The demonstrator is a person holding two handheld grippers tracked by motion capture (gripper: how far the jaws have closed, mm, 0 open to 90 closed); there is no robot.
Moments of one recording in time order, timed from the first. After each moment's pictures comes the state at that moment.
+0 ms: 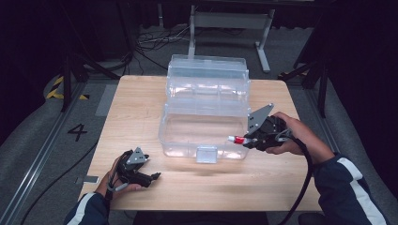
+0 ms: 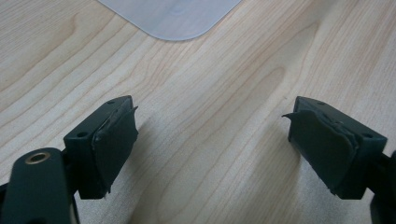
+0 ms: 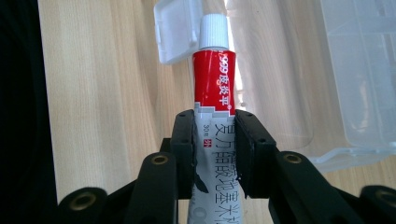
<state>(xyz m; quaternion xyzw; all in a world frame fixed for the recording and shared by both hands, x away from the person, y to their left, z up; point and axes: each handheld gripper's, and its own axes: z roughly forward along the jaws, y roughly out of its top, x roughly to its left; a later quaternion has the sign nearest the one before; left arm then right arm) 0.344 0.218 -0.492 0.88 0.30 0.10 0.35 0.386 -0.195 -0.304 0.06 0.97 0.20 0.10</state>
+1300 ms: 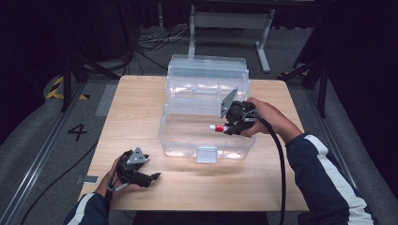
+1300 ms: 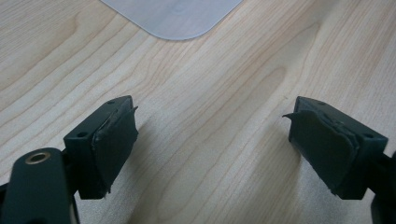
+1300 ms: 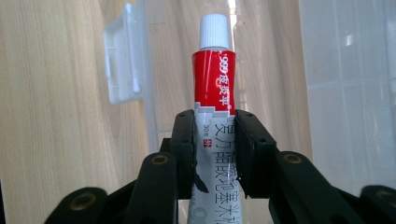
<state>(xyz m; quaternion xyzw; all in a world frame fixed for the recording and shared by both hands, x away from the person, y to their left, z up) 0.343 0.218 -0.492 0.88 0.30 0.10 0.35 0.448 -0.137 -0.323 0.05 0.98 0.15 0.07</state>
